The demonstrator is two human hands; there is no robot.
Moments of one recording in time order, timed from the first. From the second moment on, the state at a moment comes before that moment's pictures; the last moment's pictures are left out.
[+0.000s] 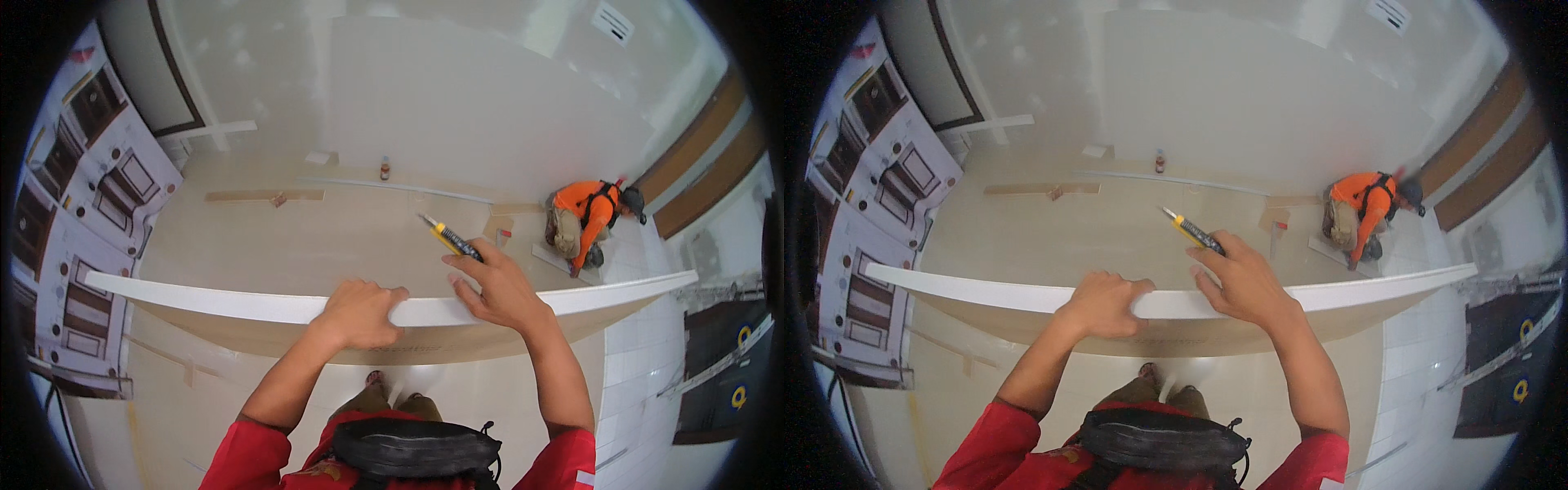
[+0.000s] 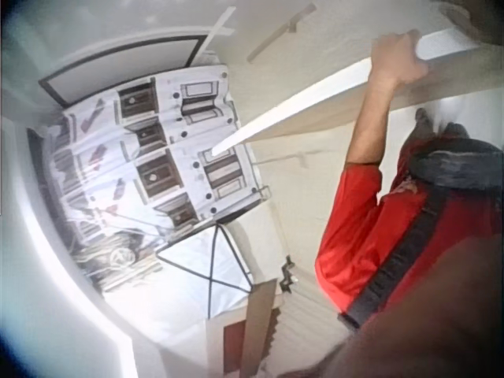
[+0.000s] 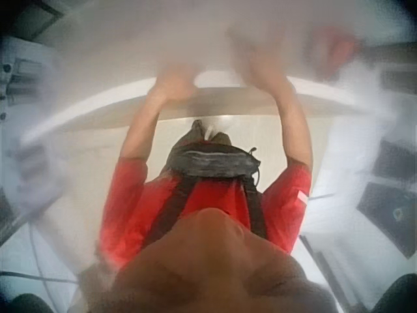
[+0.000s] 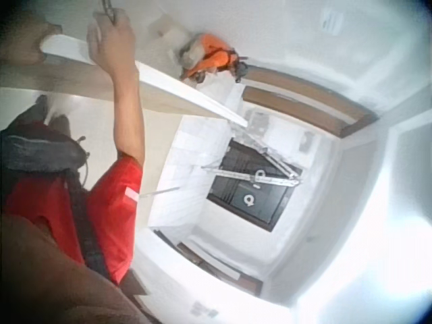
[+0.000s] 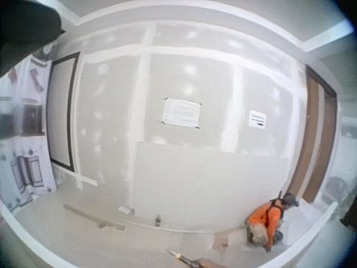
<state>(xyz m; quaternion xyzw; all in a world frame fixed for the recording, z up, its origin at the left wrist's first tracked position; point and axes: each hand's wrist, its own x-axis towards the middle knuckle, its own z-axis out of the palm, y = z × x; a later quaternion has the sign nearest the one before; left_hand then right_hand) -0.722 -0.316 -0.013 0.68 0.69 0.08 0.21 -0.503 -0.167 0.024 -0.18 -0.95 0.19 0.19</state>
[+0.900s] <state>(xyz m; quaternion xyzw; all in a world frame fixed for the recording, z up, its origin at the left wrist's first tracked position) -0.648 -0.327 -0.010 0.48 0.82 0.16 0.25 -0.504 -0.136 -0.029 0.06 -0.92 0.34 -0.18</state>
